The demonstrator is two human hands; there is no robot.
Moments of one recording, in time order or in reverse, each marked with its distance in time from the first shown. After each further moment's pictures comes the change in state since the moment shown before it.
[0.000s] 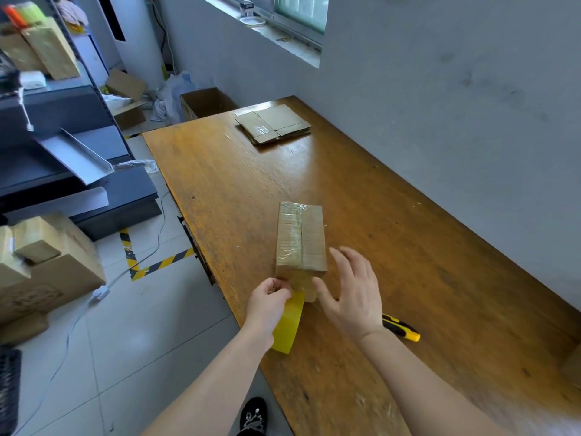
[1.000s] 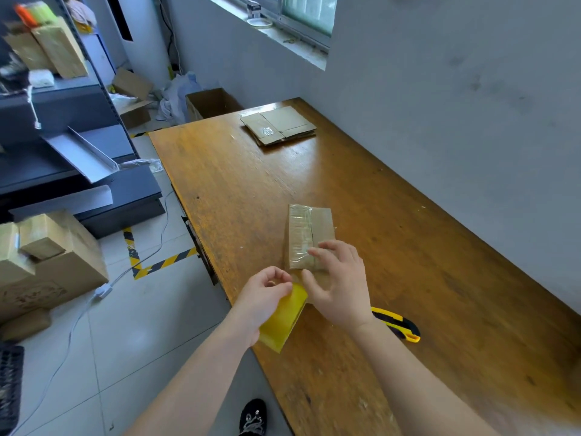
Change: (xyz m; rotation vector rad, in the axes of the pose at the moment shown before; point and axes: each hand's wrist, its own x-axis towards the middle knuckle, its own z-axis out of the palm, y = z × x) left_hand -0.039 0.047 -0.027 0.176 -0.153 0.090; right_hand 0.022 -0.038 -0.014 0.200 -0.036 -0.054
